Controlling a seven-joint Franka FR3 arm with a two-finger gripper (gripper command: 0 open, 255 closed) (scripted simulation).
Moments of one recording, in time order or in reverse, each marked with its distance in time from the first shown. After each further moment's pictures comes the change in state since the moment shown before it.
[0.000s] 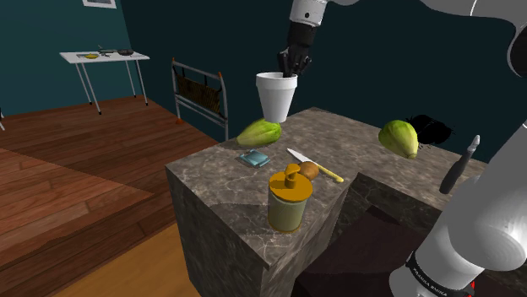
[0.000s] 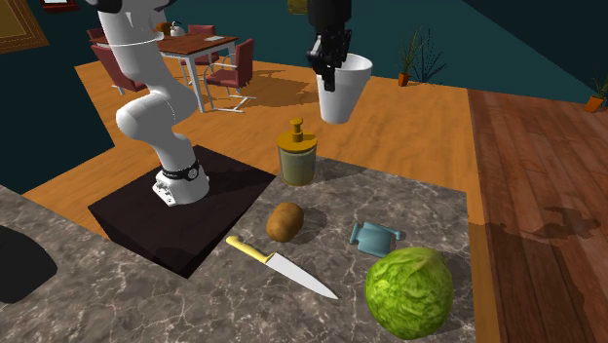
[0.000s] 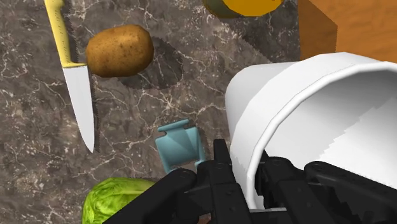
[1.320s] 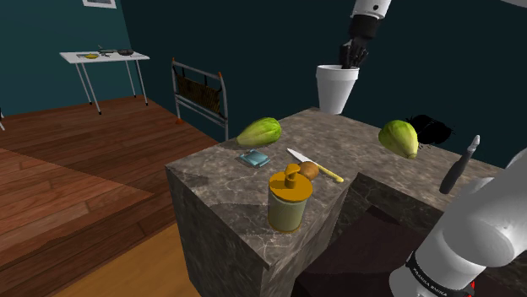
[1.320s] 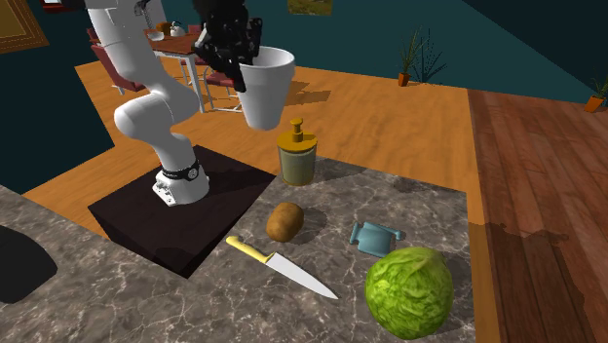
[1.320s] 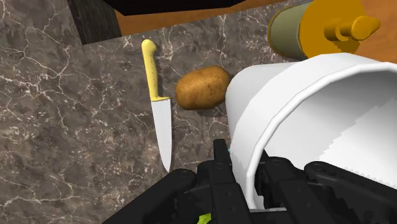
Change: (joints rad) arm -0.123 -0.230 -0.172 -0.148 -0.050 -0.121 -0.275
